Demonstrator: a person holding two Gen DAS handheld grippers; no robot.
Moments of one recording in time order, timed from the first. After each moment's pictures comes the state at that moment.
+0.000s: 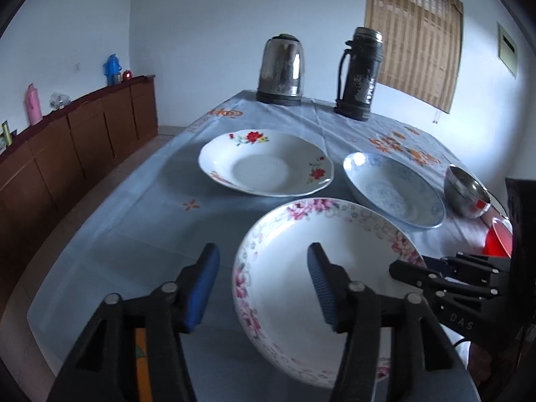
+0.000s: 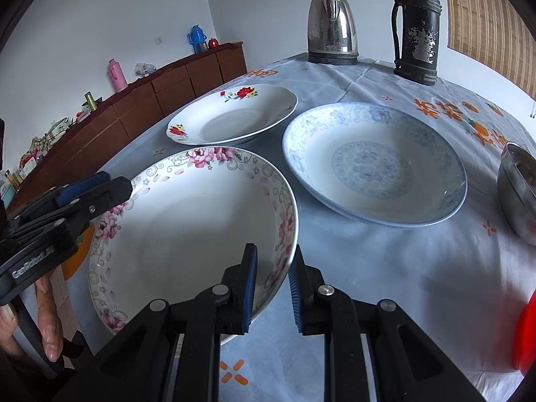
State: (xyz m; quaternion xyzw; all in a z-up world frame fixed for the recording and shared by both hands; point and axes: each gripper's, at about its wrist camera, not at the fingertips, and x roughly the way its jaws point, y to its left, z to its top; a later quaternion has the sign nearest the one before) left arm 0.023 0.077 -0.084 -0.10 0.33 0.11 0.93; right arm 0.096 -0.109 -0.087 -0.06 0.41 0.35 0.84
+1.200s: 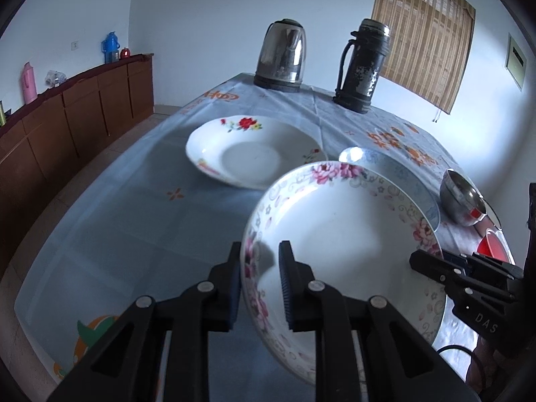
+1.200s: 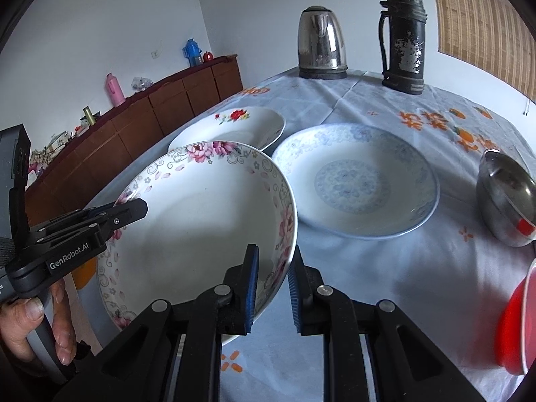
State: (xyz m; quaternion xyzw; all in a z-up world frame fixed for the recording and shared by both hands) left arm 0.044 0.073 -0.082 -0.13 0.36 0.10 0.92; right arm 0.097 -0.128 -0.063 -0.04 0.40 0.34 0.85
